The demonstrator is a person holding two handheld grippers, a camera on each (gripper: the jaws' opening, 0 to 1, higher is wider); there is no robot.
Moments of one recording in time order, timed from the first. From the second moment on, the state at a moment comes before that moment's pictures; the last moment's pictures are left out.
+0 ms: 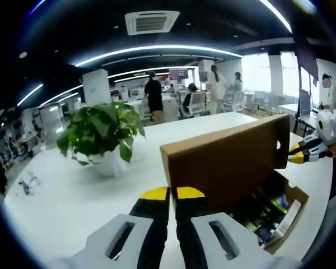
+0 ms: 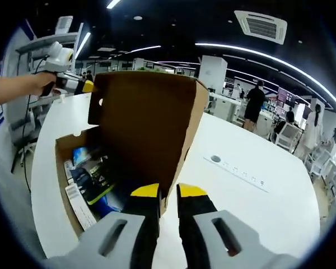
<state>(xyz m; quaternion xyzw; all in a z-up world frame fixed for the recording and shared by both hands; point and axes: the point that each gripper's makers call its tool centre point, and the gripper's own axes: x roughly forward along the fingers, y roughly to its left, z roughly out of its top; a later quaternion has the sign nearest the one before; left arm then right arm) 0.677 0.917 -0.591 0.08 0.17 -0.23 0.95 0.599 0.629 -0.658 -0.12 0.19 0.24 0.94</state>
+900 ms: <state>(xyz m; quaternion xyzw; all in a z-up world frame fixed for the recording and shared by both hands) 0.718 0.909 -0.604 0.07 0.18 -0.24 0.95 0.620 0.626 -0.670 -0.12 0.20 0.23 0.94</state>
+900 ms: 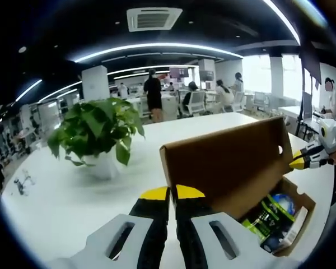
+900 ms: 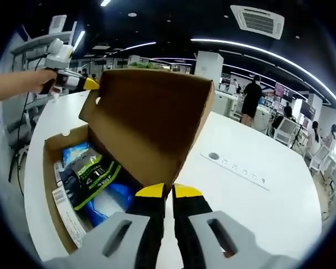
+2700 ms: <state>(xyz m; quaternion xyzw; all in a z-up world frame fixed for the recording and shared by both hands) 0.674 0.917 -0.688 0.05 0.27 -0.23 0.93 0.653 0.621 -0.688 -0.08 0.25 0.21 0.94</state>
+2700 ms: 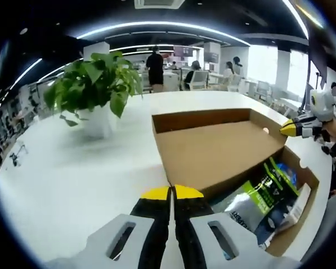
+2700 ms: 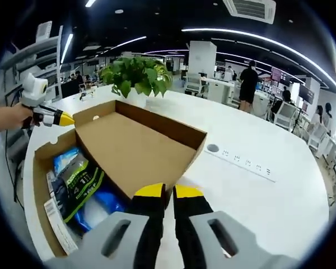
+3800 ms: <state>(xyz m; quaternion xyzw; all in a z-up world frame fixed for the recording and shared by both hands) 0.678 0.917 -0.694 0.08 0.29 -0.22 0.93 0.663 0.621 -0.700 -0.07 0.29 0.21 0.93</state>
